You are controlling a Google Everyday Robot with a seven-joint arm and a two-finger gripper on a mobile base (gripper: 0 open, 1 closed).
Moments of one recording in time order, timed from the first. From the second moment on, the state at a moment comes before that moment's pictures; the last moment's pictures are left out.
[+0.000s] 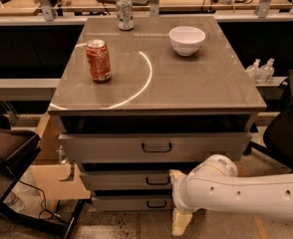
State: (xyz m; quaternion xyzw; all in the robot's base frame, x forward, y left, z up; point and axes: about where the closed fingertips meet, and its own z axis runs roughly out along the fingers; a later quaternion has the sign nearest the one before) arm 0.426 -0.097 0.526 -0.69 0.70 0.00 0.17
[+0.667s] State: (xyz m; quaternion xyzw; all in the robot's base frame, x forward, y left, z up) arm 0.431 -0.086 0.521 -0.70 0.69 0.00 0.16
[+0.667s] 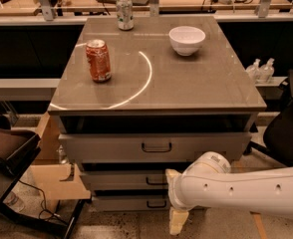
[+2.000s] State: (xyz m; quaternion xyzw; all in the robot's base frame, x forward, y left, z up) arm 0.441 -0.061 0.464 -0.71 0.70 0.04 0.12
